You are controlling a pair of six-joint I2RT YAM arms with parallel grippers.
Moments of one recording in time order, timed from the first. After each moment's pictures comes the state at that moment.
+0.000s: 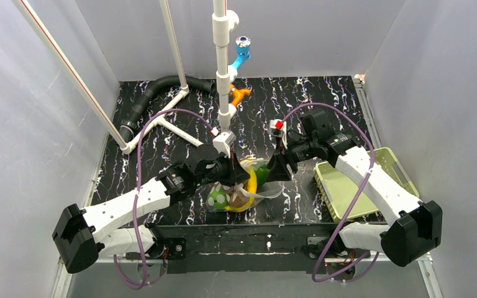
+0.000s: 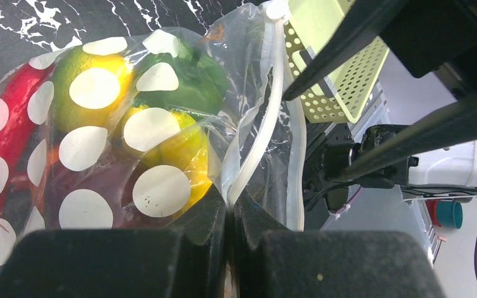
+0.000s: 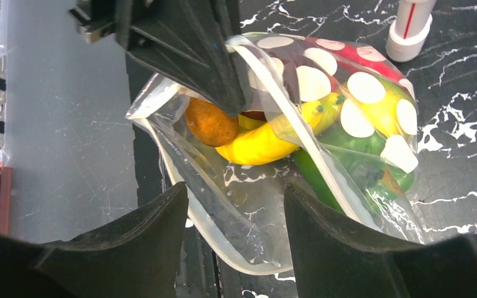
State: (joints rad) left arm -0.91 1.10 0.77 -0.15 0.10 -0.68; right arm 0.50 1.23 1.08 -0.76 -0.97 -0.37
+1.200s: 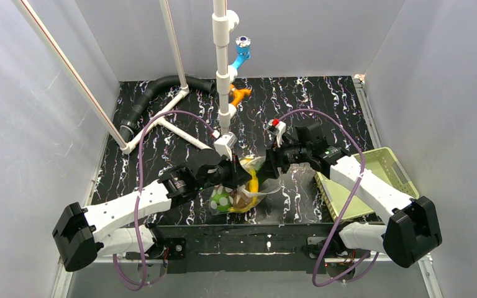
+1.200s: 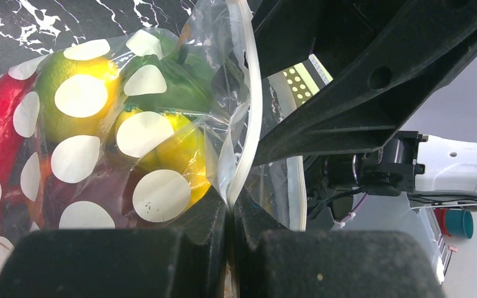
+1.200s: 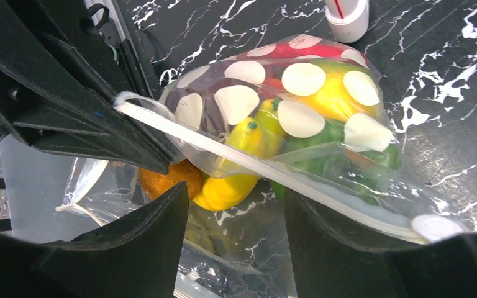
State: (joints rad) left arm -0.95 1.10 0.74 -0.09 0.04 -0.68; right arm 0.55 1.22 0.87 -0.34 -0.75 0.07
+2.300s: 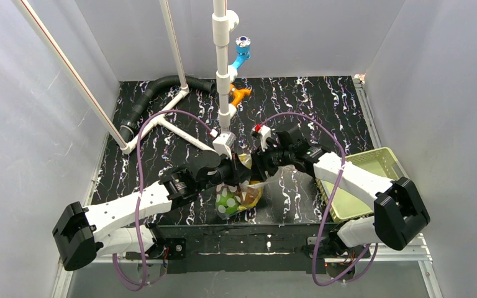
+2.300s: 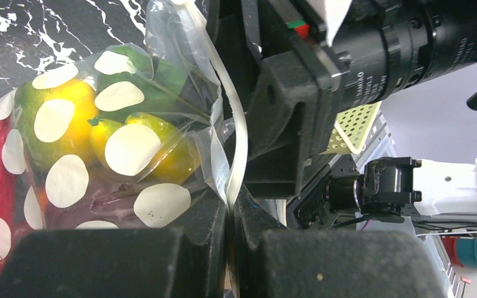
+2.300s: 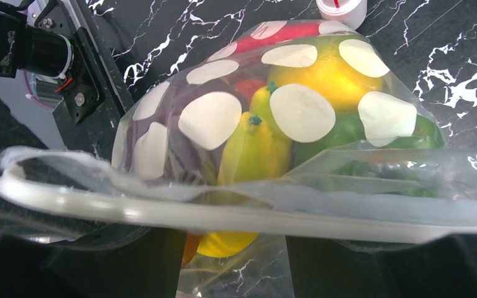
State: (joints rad) left arm -0.98 1.10 0.73 -0.01 -0.05 -0.69; right arm 0.68 1.36 0.89 -0.27 -0.59 0.10
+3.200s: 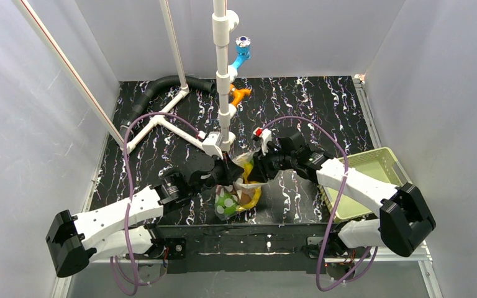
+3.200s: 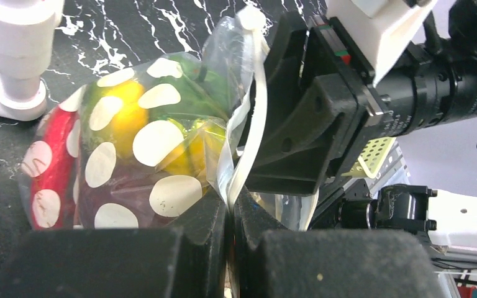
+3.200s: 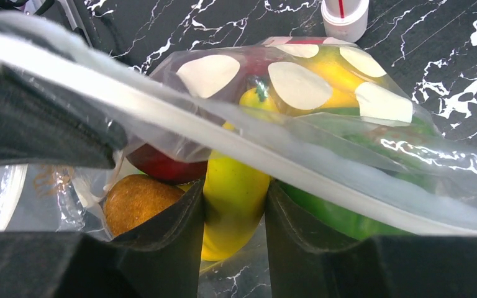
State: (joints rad) left arm -0.98 1.01 0.71 -0.09 -0.19 -0.72; right arm 0.71 1.31 0.83 -0.19 -0.54 0.09
